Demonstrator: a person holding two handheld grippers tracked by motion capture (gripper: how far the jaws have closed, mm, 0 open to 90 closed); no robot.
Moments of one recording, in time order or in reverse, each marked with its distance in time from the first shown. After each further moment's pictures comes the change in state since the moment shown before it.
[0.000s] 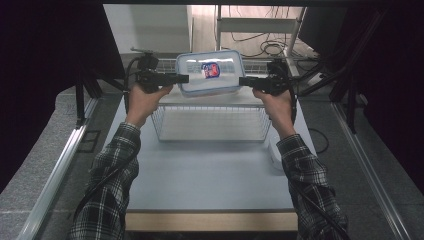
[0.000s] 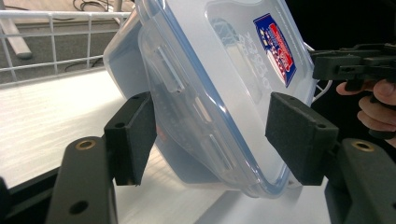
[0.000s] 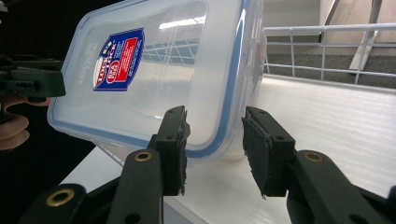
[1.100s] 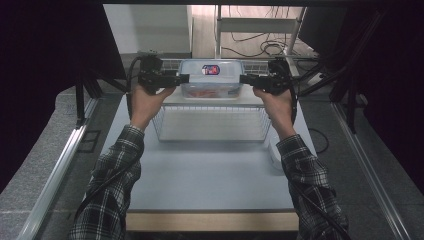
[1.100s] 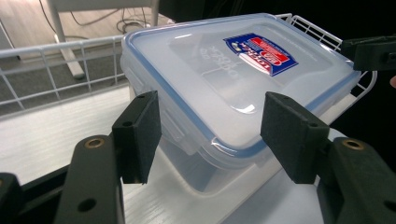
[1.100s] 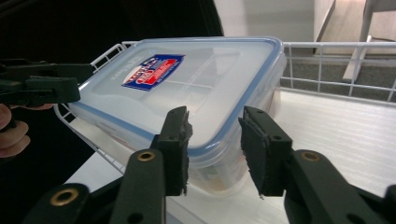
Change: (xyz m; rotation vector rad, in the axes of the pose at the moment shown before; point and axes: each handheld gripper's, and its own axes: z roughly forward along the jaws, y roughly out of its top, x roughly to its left) left arm -0.023 -0.003 -0.002 -0.036 0.156 0.113; right arm 0.007 0.002 -0.008 -0.044 -0.005 -0.019
